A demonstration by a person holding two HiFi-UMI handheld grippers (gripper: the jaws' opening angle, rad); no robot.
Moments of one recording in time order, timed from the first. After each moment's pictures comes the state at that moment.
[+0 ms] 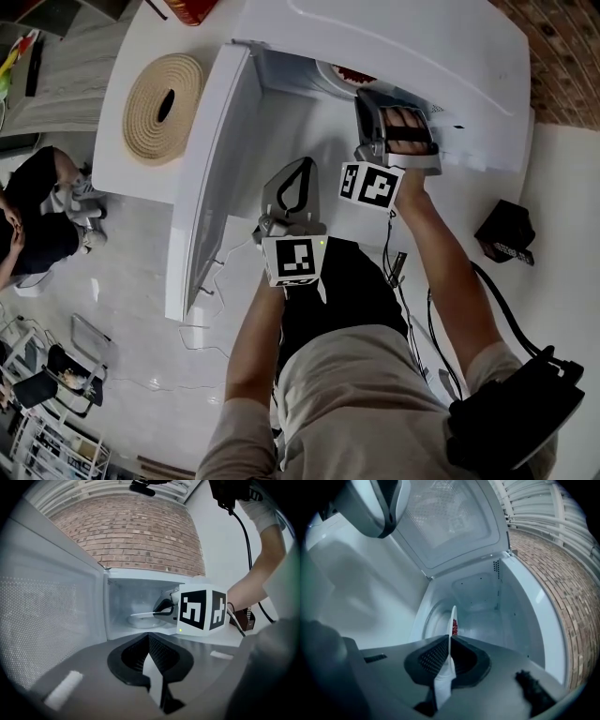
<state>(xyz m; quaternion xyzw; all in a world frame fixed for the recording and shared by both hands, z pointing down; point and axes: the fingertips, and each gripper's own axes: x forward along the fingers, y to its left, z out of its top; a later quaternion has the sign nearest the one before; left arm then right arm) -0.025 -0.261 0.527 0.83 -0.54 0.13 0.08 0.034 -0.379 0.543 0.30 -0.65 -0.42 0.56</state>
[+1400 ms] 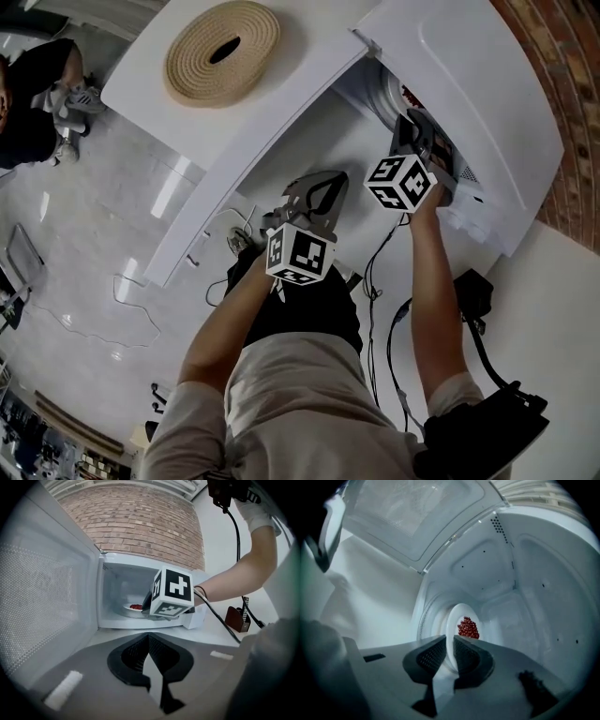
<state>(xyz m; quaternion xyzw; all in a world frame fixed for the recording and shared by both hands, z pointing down) -0.002 -0.255 0.564 0.83 -0.52 0.14 0.14 0.032 -0.419 0.579 0.28 -0.72 -0.27 0.58</state>
